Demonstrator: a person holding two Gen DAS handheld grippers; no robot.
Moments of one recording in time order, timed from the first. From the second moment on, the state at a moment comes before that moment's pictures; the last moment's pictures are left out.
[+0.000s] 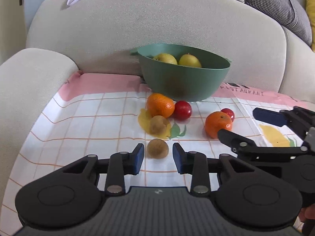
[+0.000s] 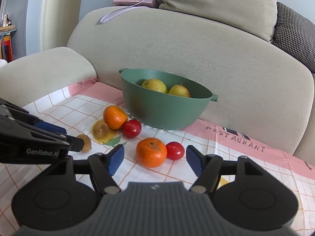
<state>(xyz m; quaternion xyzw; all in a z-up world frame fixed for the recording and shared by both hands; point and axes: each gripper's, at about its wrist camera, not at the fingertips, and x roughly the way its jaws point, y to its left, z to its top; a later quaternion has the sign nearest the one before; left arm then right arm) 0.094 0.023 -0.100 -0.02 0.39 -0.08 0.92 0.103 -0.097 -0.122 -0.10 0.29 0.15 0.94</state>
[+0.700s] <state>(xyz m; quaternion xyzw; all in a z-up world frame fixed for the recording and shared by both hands) 0.098 0.018 -0.111 0.02 0.38 -0.08 0.92 0.122 -0.100 -0.135 -0.08 0.31 0.17 0.93</state>
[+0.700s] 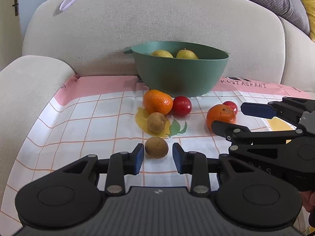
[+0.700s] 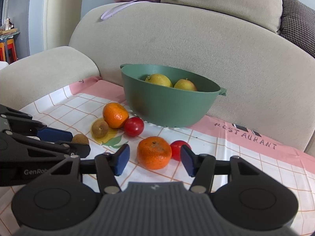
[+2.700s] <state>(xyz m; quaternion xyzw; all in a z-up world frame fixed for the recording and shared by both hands) 0.083 0.011 -0.053 -0.01 0.35 -0.09 0.93 0.091 -0.125 -0.075 -0.07 0.27 0.18 0.94</state>
